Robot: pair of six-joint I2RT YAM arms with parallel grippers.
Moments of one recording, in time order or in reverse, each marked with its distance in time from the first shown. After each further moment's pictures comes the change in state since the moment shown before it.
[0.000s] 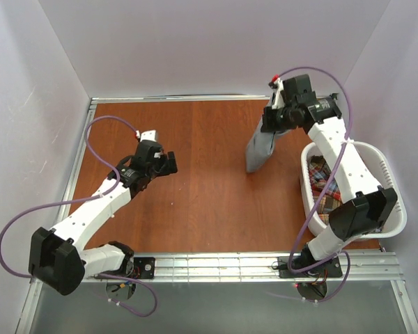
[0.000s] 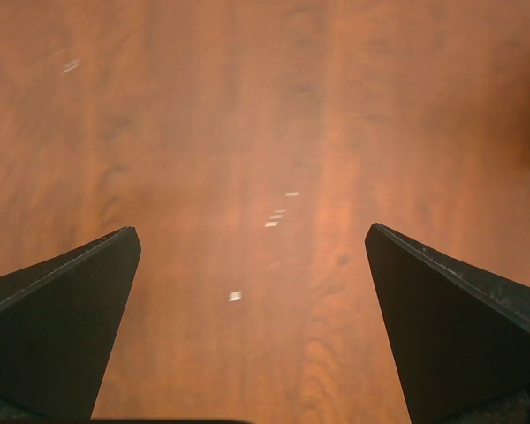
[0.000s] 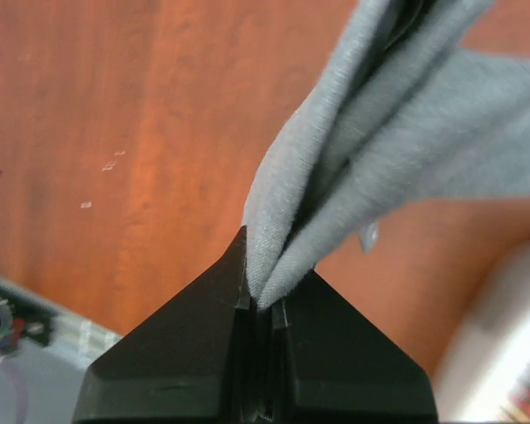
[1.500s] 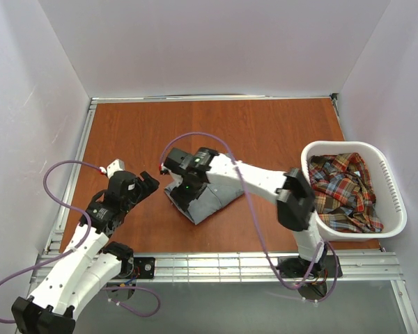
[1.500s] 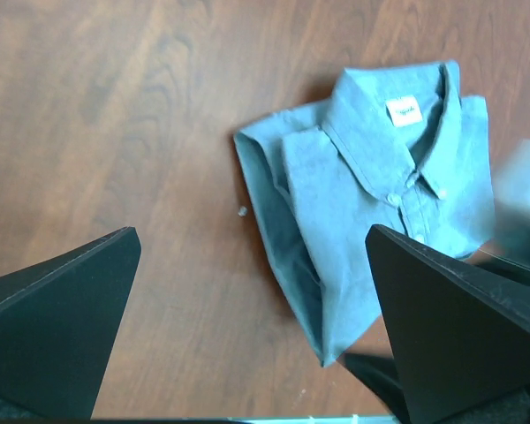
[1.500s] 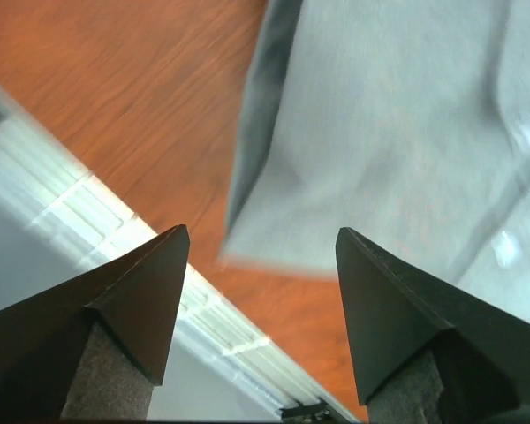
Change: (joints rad) left arm 0.126 -0.518 -0.289 -0.198 0.048 -0.369; right arm 0.778 0.522 0.233 -0.157 0.145 -0.047
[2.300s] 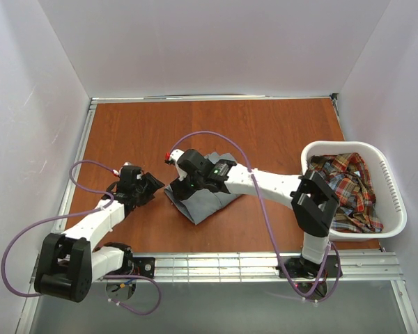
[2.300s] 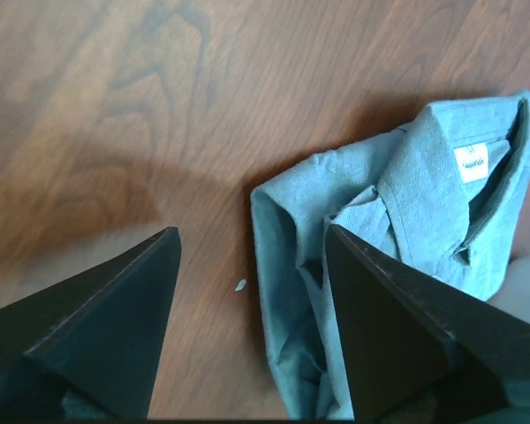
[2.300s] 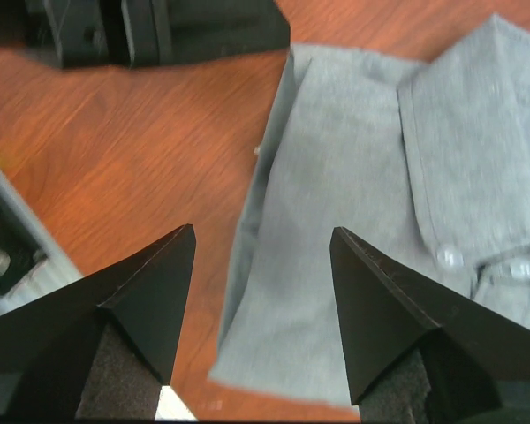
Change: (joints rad) left arm 0.163 0.434 -0.177 0.493 0.270 -0.088; right arm -0.032 -0.257 -0.439 0.649 0.025 0.062
